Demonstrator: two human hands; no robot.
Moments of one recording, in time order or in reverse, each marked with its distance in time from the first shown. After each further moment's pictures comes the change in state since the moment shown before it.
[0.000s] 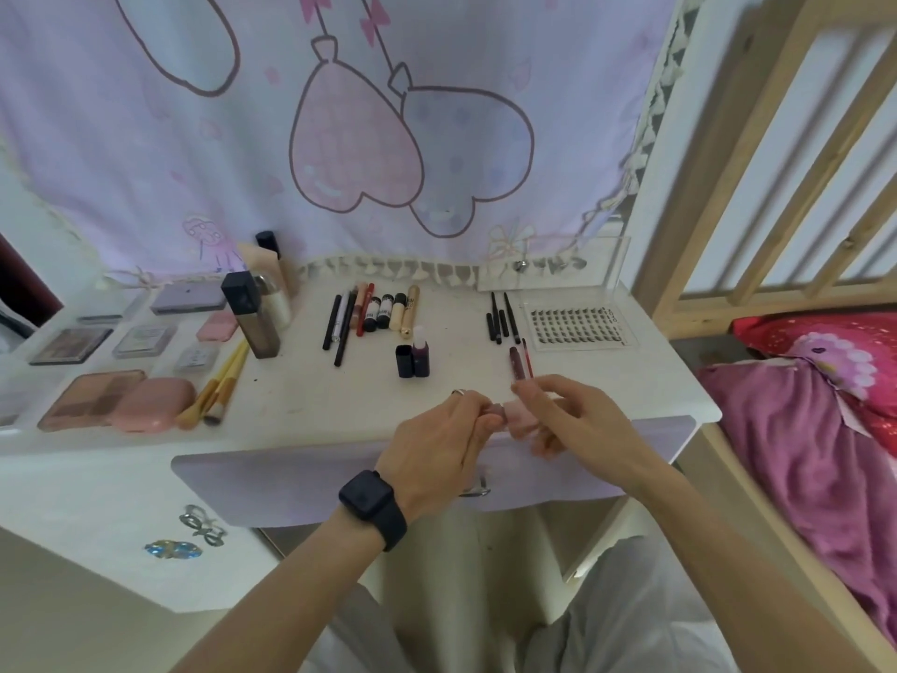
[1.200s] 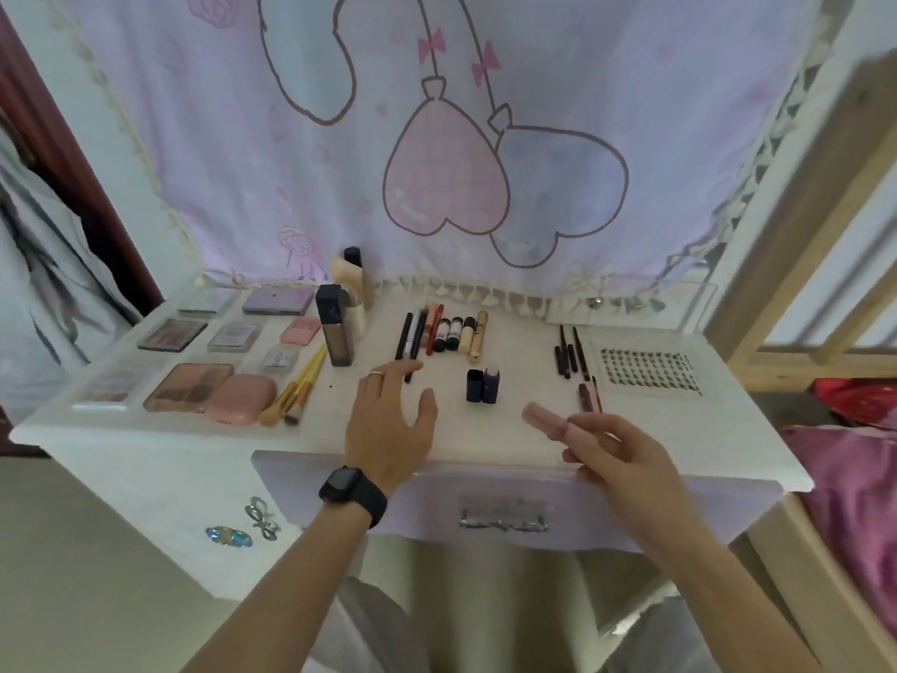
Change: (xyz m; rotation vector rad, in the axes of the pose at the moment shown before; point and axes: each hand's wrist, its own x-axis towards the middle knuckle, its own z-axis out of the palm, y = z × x) left_hand -0.016 -0.100 -0.034 -0.026 0.591 -0.389; right_hand 0.009 0.007 0.037 0.299 0.153 0.070
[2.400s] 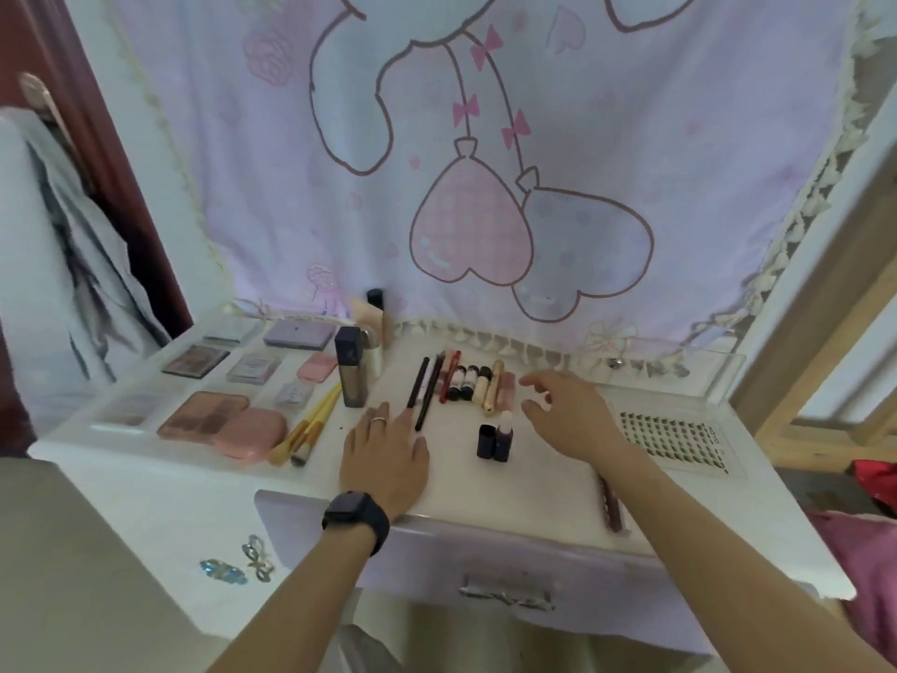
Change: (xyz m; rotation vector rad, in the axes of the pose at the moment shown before) left_hand 0.030 -0.027 0.009 0.512 -0.339 -0.245; right_hand 0.152 -0.040 0.046 -1.042 -0.149 -0.307
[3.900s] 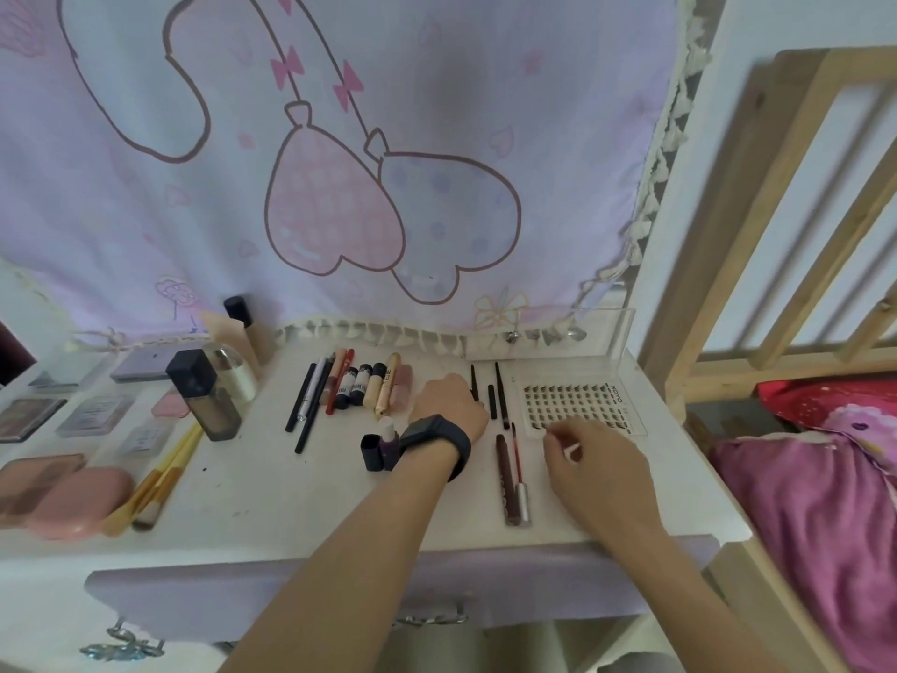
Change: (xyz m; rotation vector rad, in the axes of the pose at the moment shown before) left_hand 0.059 0.205 0.044 -0.029 -0.194 0.095; right_hand -0.101 0.100 -0.015 0.050 0.370 0.284
